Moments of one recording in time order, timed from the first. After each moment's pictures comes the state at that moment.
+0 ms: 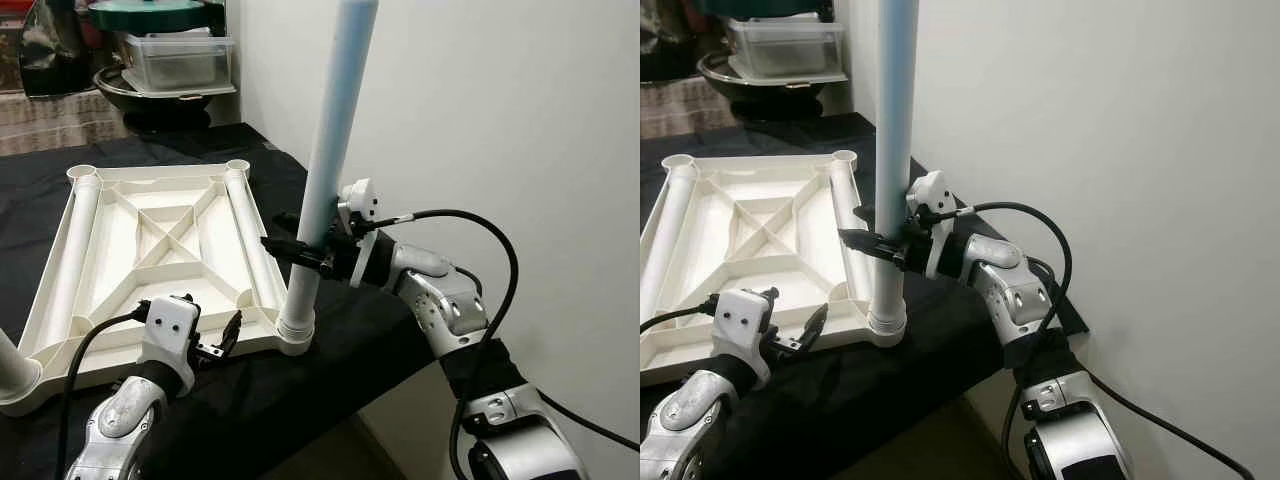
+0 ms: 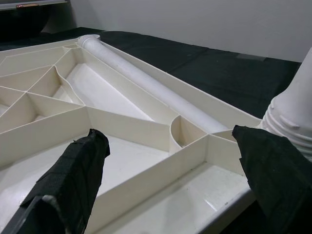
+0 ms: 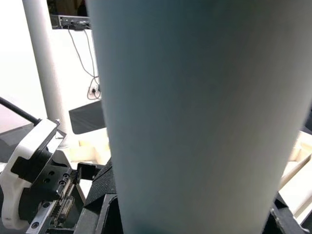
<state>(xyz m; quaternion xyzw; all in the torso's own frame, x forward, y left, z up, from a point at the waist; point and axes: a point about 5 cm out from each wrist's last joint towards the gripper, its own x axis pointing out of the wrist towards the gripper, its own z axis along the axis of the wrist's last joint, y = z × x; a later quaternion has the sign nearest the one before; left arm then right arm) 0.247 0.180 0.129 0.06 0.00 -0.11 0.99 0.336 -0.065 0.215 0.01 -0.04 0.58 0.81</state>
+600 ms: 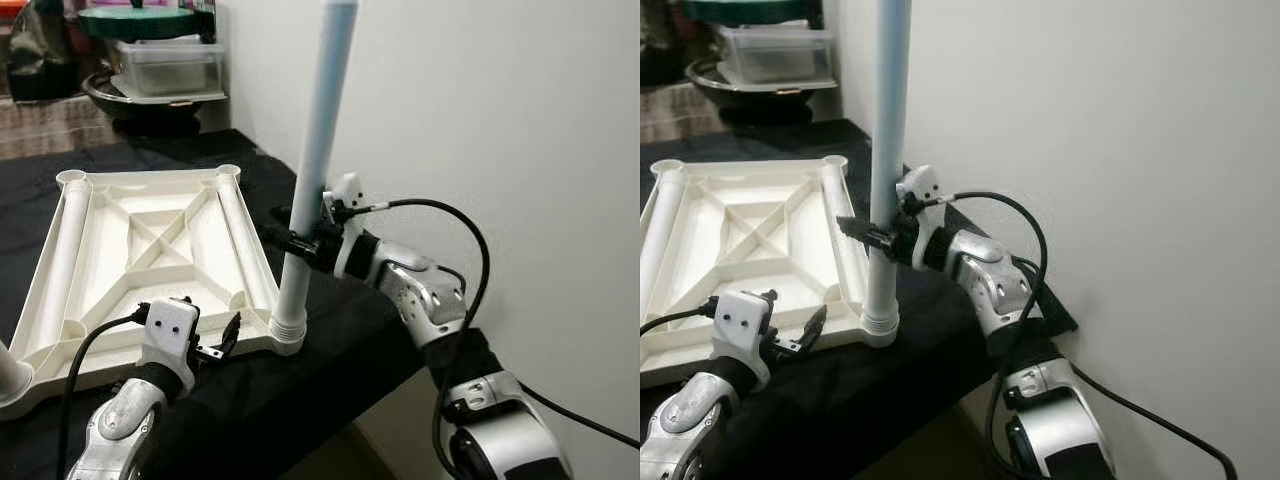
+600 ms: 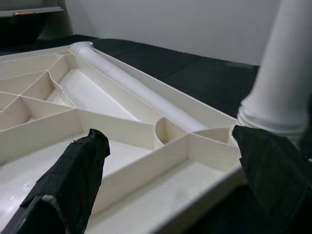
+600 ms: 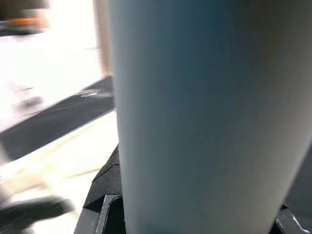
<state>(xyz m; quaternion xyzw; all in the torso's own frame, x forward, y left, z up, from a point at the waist) 0.245 0.180 0.127 0.06 0.00 -0.10 0.99 0.364 -0.058 0.205 0.06 0.00 0.42 0.91</state>
